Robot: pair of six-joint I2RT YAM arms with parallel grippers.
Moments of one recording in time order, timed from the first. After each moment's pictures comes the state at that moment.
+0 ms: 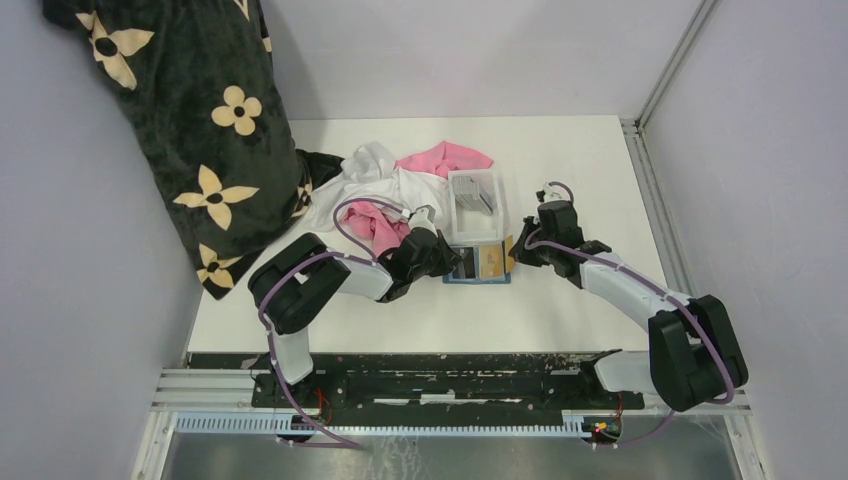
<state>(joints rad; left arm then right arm) -0.82 1.85 0.76 0.56 -0.10 -0.86 0.35 1.32 0.67 -0.14 -0.07 0.54</state>
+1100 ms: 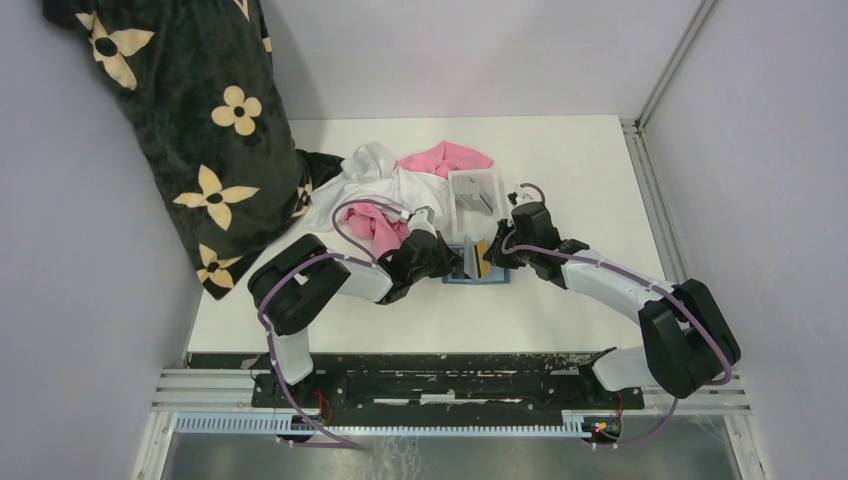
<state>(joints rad) -0.82 1.85 0.75 0.57 -0.13 -0.86 0.51 1.38 0.71 -0.08 -0.09 0.60</state>
